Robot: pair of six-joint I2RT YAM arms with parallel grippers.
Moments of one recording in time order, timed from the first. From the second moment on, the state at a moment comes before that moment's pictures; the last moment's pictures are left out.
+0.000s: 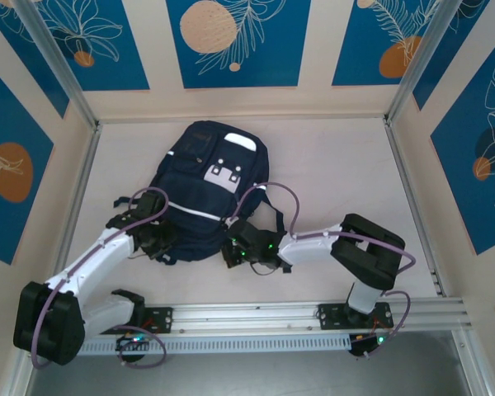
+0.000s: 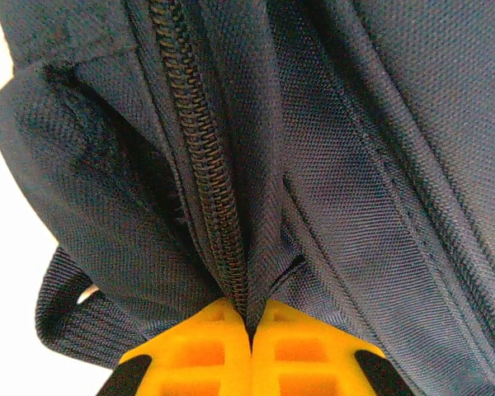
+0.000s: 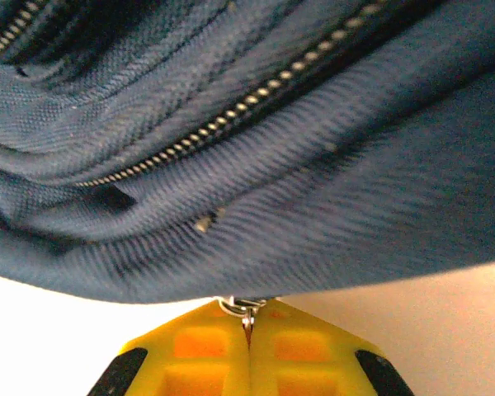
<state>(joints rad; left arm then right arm) -0.31 1.10 0.64 -0.76 0.08 -0.92 1.07 1.69 0.76 0.09 -0.02 0.63</state>
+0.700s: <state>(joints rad) -0.31 1.10 0.65 -0.78 0.07 -0.91 0.93 1.61 0.69 0.11 -0.07 0.38</state>
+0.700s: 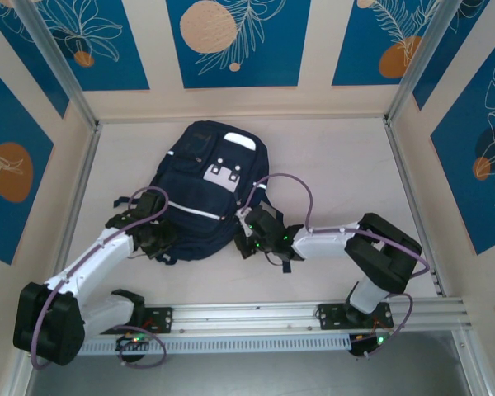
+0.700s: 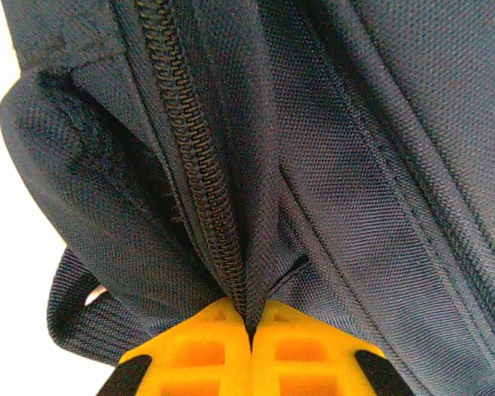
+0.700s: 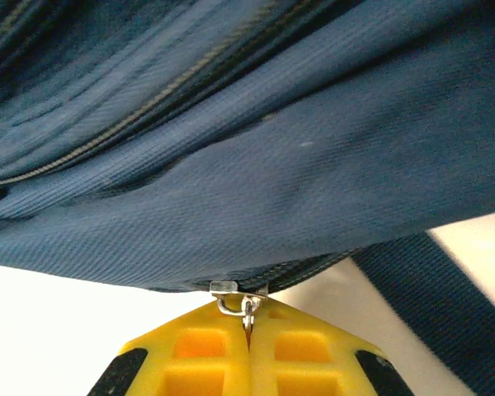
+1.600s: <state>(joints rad) -0.31 1.09 0.65 -0.77 0.08 -0.91 0.76 1.64 0.75 0.01 -0.13 0.56</state>
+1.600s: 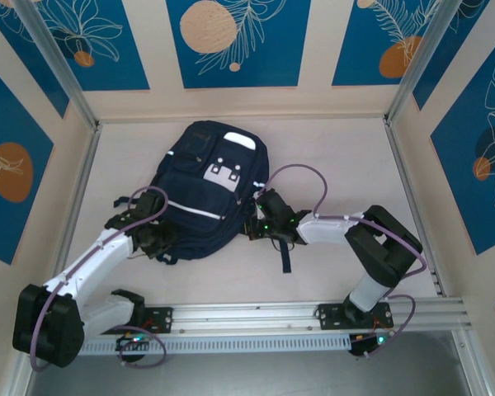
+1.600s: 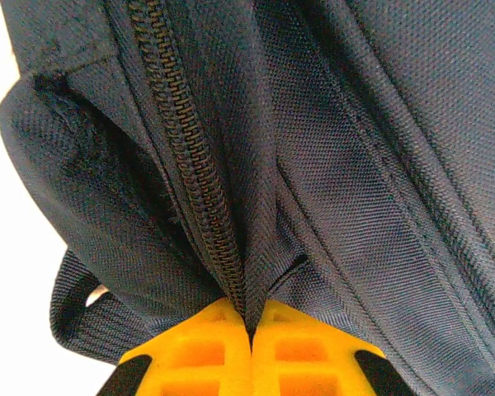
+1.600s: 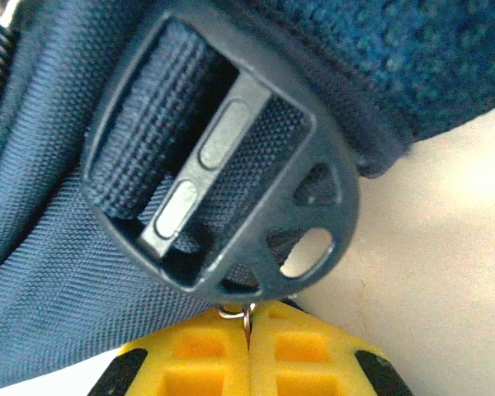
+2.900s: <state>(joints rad) -1.00 1.57 1.03 -0.71 0.11 -0.82 0.52 0.79 0.52 -0.45 0.06 0.86</state>
